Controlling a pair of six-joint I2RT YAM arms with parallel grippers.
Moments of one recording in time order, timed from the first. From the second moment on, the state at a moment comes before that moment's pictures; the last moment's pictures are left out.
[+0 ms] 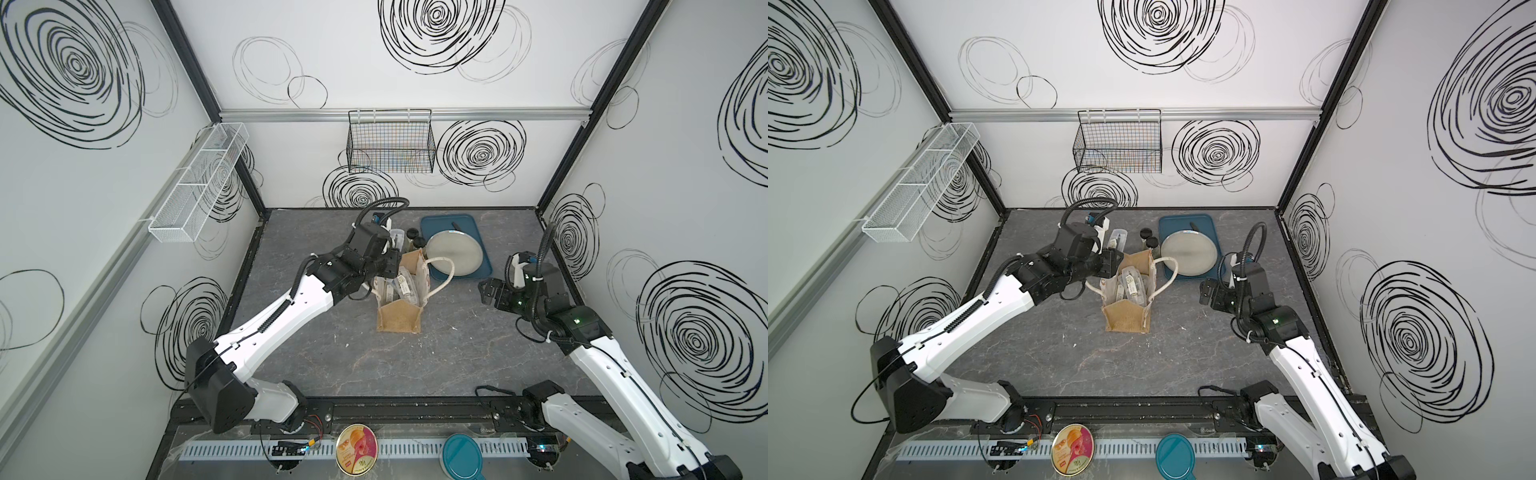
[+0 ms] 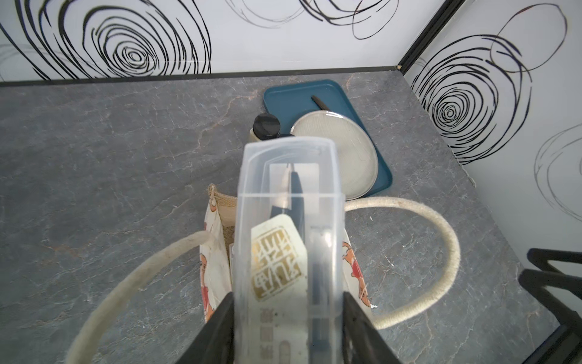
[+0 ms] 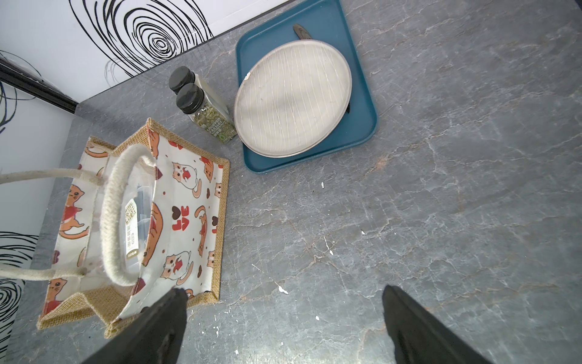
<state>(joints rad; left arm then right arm) -0.67 1.40 1.29 -0.57 -0.12 -0.45 0.35 0.83 0.83 -0.72 0.02 0.49</state>
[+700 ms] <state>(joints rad) -0.68 1.49 1.07 -0.41 -0.12 -0.54 0.35 0.84 0.79 -0.71 0.00 0.49</state>
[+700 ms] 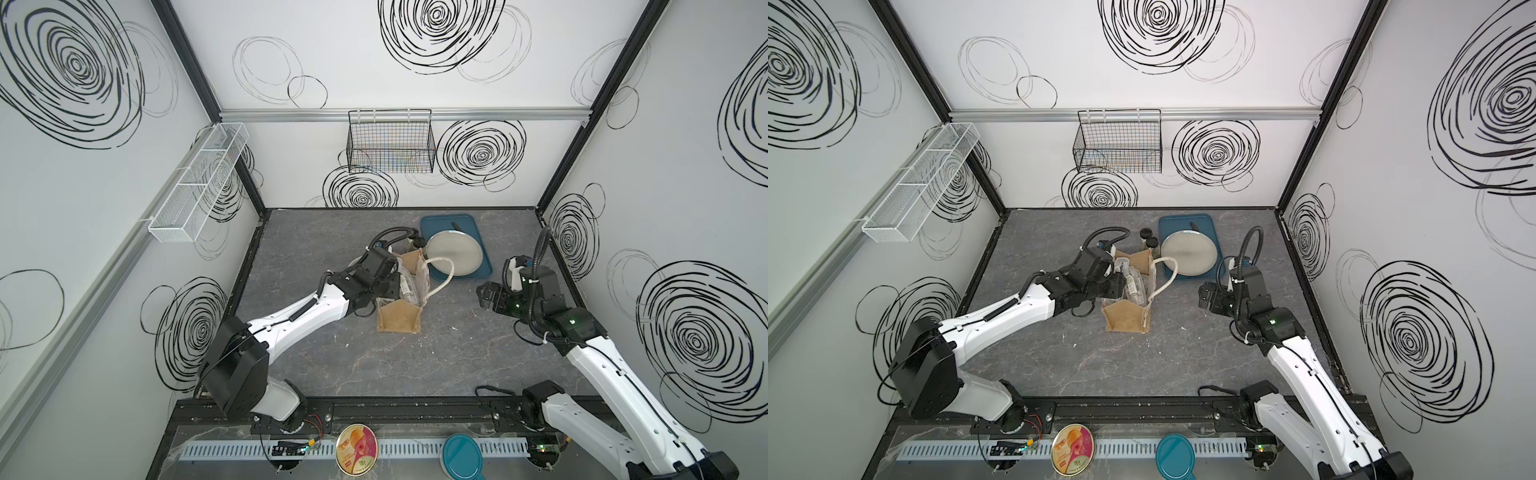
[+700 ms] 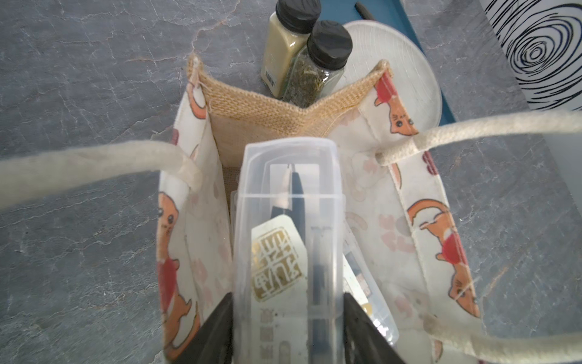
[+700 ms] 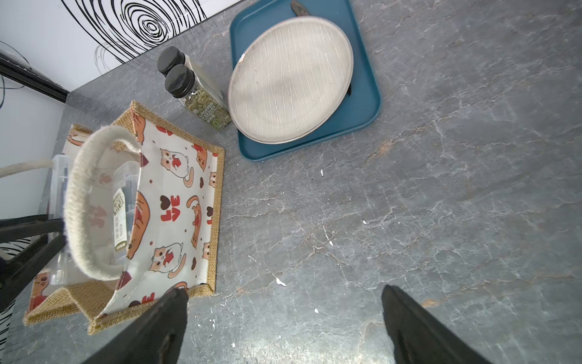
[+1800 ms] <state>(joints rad) -0.35 1.21 0.97 -0.51 0.14 -0.45 0.55 1.18 0.90 -0.57 -0.03 0.49</state>
